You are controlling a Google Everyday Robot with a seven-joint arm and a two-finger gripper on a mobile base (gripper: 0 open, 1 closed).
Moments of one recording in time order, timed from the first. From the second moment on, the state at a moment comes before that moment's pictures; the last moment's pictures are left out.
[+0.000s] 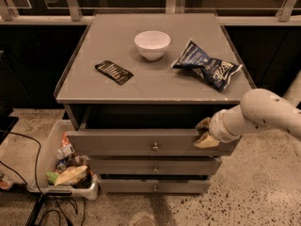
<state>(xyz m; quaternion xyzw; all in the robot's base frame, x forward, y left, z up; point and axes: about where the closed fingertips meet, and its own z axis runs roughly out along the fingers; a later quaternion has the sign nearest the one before) 0.554 -0.195 0.643 -0.62 0.73 0.07 0.28</state>
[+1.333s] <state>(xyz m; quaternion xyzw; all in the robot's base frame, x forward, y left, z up) 0.506 -0.199 0.634 -0.63 0.72 0.11 0.27</state>
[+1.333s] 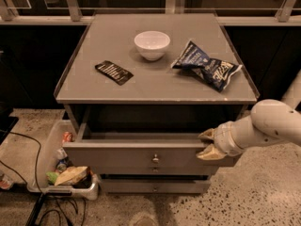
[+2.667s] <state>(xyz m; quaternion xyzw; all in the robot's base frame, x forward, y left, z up) 0.506 -0.199 0.638 -0.63 0.72 0.11 0.27</state>
